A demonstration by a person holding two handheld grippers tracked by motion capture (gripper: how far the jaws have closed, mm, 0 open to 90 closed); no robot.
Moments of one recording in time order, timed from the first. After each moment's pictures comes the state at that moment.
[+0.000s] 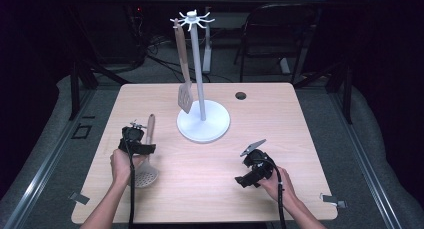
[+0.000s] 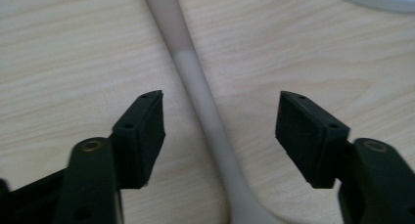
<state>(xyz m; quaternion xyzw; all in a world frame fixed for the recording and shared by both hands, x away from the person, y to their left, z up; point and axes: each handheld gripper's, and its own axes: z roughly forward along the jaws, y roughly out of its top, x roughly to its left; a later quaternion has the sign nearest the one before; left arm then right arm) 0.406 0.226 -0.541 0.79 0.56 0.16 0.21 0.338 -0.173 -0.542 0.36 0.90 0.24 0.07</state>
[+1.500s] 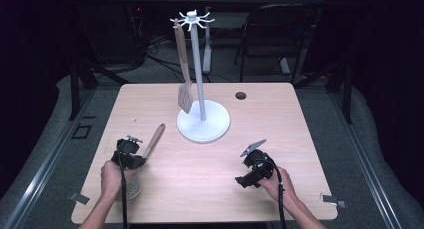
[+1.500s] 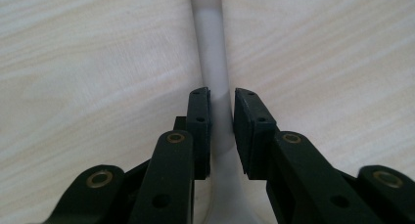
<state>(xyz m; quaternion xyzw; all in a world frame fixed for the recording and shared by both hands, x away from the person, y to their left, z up) 0.367 0.243 -0.545 0.82 0.53 0.12 0.18 0.337 -0.175 -0.541 0.36 0.90 0.23 0.07</state>
